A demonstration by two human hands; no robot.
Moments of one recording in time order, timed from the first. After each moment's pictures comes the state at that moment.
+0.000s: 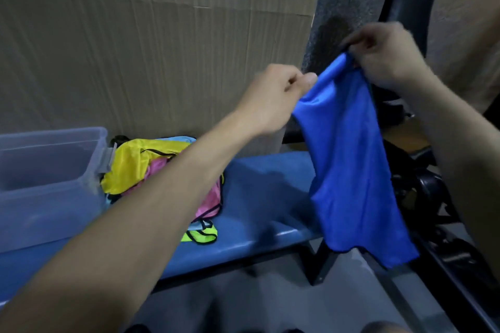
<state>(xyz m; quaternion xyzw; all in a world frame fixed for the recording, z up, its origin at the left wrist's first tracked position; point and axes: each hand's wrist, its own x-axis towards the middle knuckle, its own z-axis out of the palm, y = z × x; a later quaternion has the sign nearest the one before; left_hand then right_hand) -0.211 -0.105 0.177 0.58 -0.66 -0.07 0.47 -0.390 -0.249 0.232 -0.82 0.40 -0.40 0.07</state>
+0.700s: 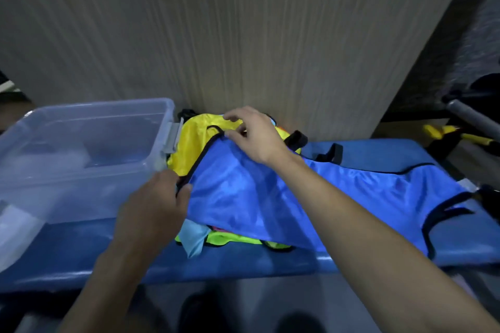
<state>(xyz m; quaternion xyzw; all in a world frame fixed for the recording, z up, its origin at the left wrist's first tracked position) -0.005 0.048 -0.033 0.92 -0.34 0.07 0.21 -0.066 -0.190 -0.014 -0.91 0.15 -0.27 0.29</state>
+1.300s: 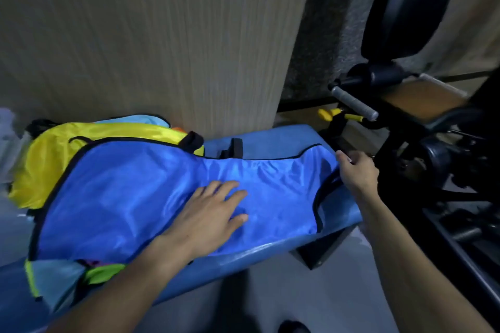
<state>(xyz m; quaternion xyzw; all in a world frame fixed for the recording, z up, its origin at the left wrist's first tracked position) -0.137 -0.128 -0.097 0.68 -0.74 -0.03 0.04 -0.412 -0.351 -0.107 -0.61 0.69 -0.29 0.25</state>
